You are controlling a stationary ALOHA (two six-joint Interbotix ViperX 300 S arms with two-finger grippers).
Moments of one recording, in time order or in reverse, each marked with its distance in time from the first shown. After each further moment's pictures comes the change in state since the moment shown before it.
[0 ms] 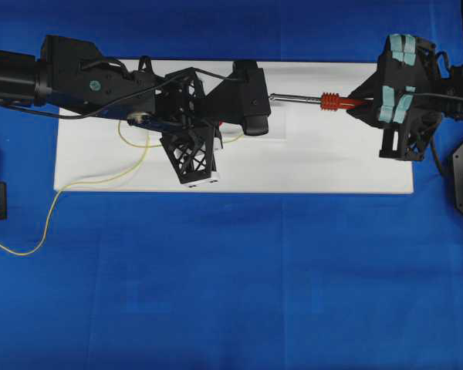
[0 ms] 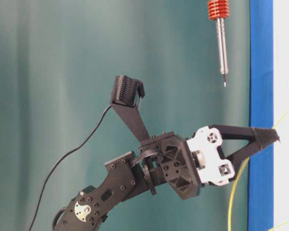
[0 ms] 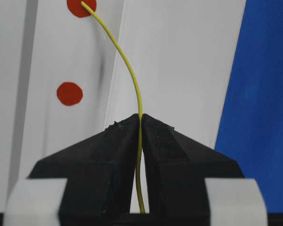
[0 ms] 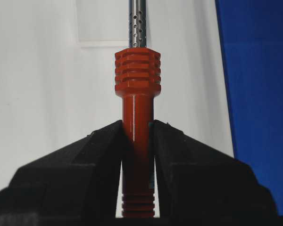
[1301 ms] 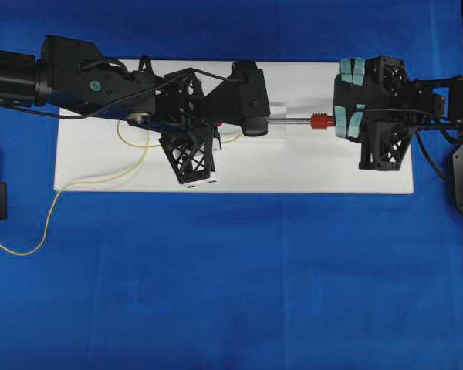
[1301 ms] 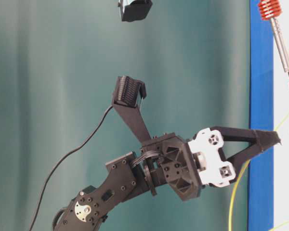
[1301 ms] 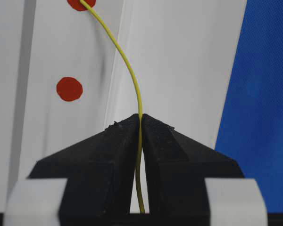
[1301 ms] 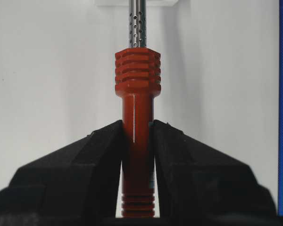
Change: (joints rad) left arm 0.000 0.000 0.000 0.000 0.008 0.002; right arm 0.023 0.224 -0.029 0.006 -0.008 0.000
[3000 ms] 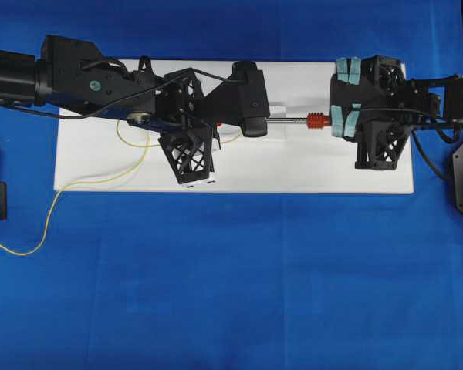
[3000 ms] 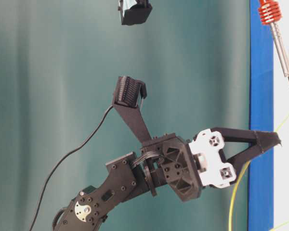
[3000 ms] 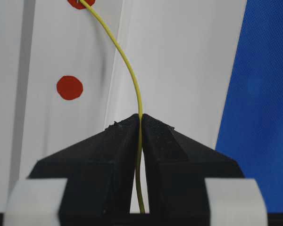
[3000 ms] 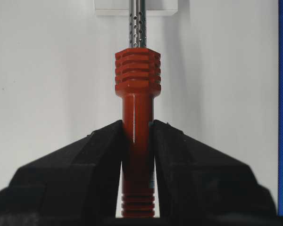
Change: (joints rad) left arm 0.000 0.000 0.000 0.000 0.006 0.009; right arm -0.002 0.018 -0.011 0.000 -0.011 0.000
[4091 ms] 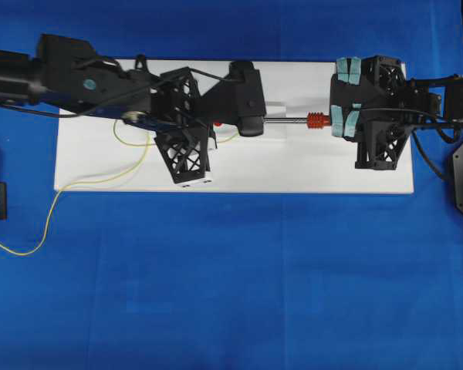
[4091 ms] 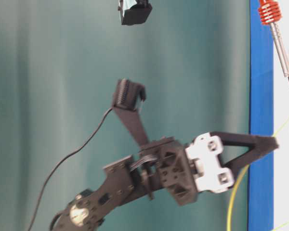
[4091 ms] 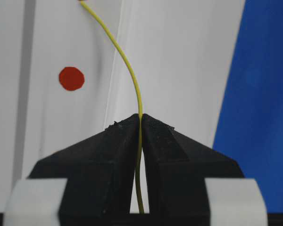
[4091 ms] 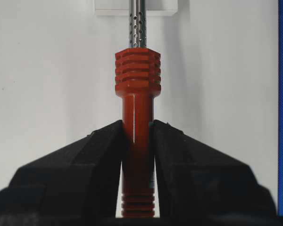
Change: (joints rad) left arm -0.002 -0.040 0.018 0.002 0.014 0.000; right arm 0.002 0.000 0.000 0.000 0.000 0.000
